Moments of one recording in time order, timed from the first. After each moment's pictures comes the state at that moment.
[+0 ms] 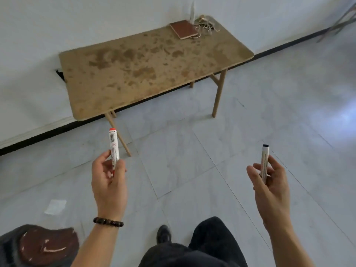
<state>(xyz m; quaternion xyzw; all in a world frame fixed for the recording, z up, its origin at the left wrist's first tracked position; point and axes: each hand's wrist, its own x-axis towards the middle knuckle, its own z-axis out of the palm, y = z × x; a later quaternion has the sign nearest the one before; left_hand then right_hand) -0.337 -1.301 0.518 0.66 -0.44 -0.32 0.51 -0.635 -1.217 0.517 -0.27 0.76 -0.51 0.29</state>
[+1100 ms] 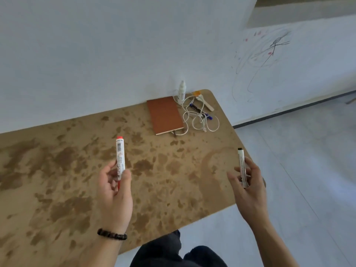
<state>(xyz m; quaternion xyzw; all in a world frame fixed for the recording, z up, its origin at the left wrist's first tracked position) -0.646 -2.015 0.482 0.67 -0.38 -0.34 0.54 -0.923 -2.006 0.493 -0.40 0.75 -0.41 0.33</state>
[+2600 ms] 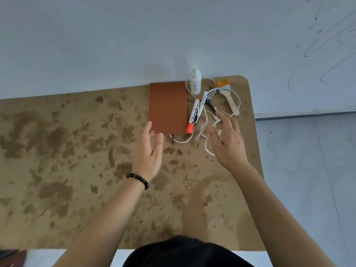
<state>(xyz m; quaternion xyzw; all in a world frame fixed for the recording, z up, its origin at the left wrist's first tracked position) -0.774 -2.230 0.391 0.79 -0.43 -0.33 0.29 -0.980 -2.308 0.373 -0.67 0.60 -0.23 0.37</state>
